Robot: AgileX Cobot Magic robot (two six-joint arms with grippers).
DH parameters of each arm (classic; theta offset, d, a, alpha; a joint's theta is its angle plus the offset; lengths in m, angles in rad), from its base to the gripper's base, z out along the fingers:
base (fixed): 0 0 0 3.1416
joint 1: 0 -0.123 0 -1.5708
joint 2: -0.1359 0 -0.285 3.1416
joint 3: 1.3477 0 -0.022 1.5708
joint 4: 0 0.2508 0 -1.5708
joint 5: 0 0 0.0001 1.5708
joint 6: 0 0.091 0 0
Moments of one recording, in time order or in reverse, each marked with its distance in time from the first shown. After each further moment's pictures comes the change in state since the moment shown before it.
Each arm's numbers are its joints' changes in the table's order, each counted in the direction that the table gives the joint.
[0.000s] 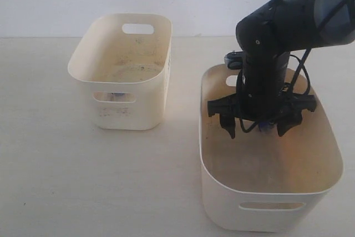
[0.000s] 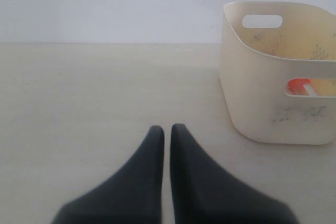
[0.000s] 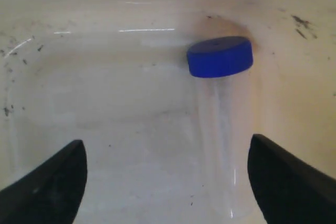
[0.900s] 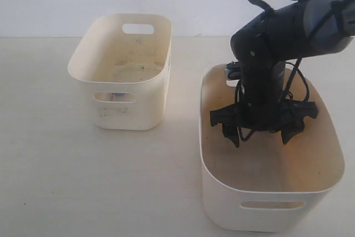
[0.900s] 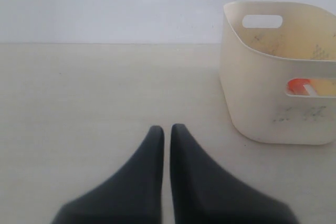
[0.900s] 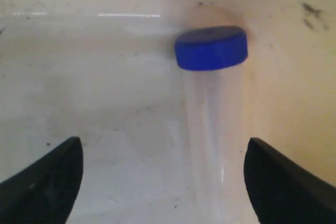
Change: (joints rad) left arm 0.000 0.000 0.000 0.000 0.000 0.000; right arm -0.007 -0.041 0.014 -0.040 0.022 0.046
